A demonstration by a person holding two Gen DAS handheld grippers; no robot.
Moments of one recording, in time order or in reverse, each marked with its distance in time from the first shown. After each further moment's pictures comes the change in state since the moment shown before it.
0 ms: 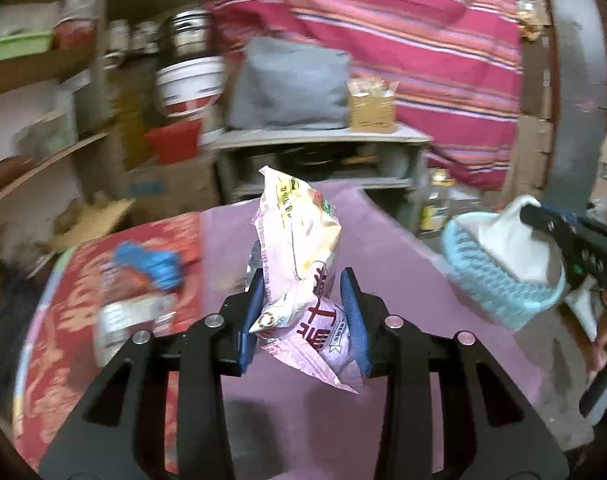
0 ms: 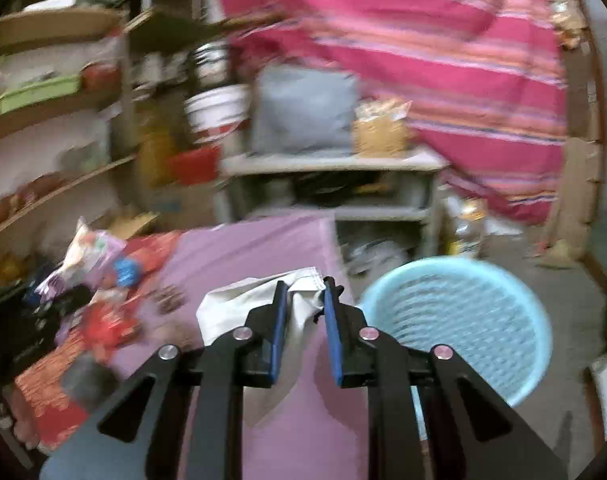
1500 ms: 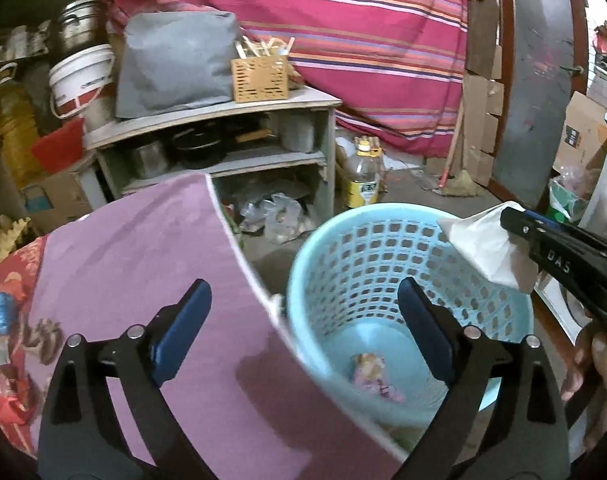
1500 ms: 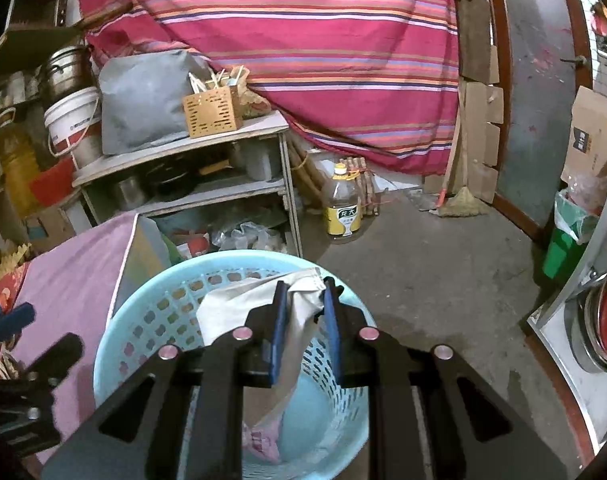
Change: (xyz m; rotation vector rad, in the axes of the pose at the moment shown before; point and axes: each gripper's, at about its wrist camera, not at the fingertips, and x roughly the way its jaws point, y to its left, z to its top) left arm 0.132 -0.171 0.022 0.087 0.103 -0.157; right arm 0.078 -0.166 -0.015 0.146 0.114 -0.316
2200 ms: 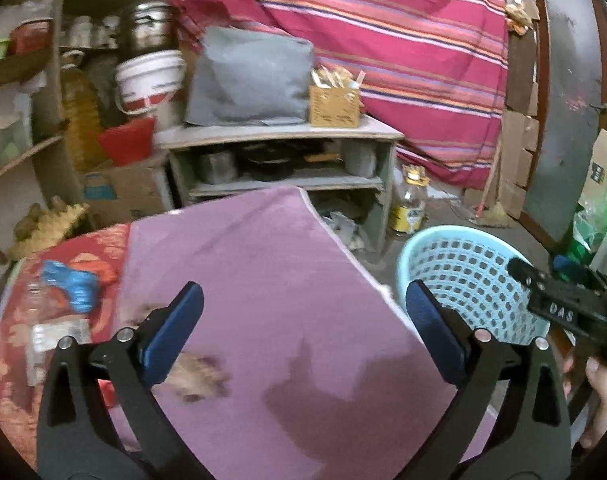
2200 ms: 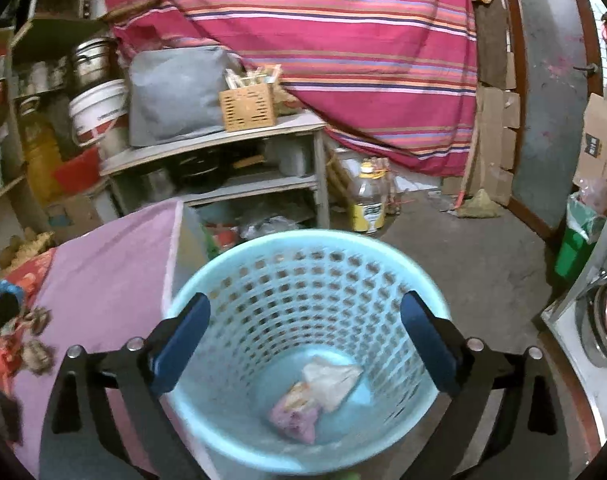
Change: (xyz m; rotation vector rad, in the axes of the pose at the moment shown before) left arm -0.093 0.099 -0.017 -0.093 -0.083 0.132; right arm -0.050 0.068 -0.031 -0.027 -0.007 0.091
